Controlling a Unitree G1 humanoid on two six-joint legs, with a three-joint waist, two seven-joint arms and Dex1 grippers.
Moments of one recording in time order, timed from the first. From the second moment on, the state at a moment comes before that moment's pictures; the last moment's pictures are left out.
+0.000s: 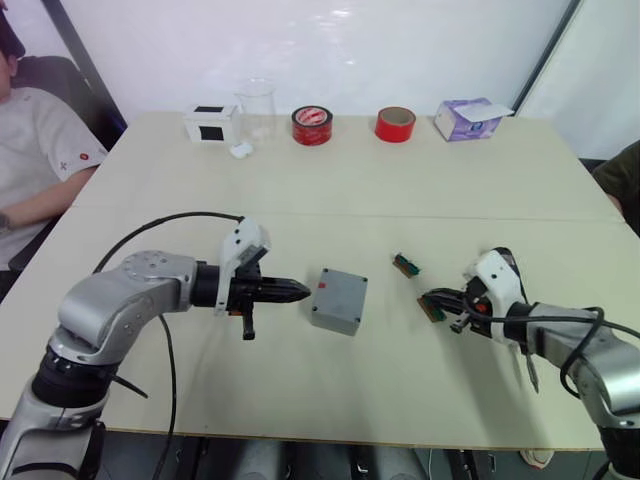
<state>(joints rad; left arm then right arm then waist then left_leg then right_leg) -0.47 0.73 -0.07 -0.42 -0.73 0.99 -0.95 -0.06 -0.77 -0.15 -0.40 0.44 0.79 0.69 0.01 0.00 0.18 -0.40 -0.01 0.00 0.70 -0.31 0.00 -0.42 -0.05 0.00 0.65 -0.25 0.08</state>
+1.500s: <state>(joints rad) -0.45 0.78 -0.04 -0.41 -0.75 0.99 -0.91 -0.32 -0.69 0.07 -0.48 0.50 0.84 0.68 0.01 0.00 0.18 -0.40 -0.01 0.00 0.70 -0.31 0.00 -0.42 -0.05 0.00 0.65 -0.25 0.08</state>
